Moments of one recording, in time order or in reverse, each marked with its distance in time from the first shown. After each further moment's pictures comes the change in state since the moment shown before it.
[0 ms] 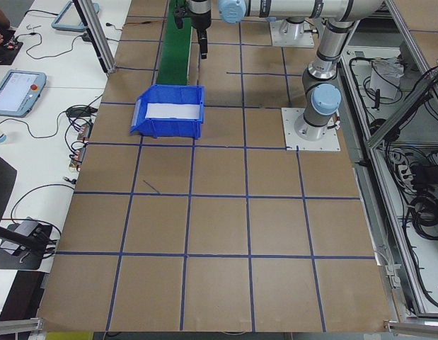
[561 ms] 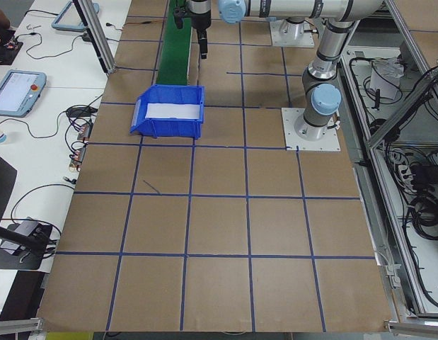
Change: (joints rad) left arm 0.000 0.000 0.001 0.000 0.000 0.000; right arm 0.007 -0.003 -0.007 0.005 -0.092 0.037
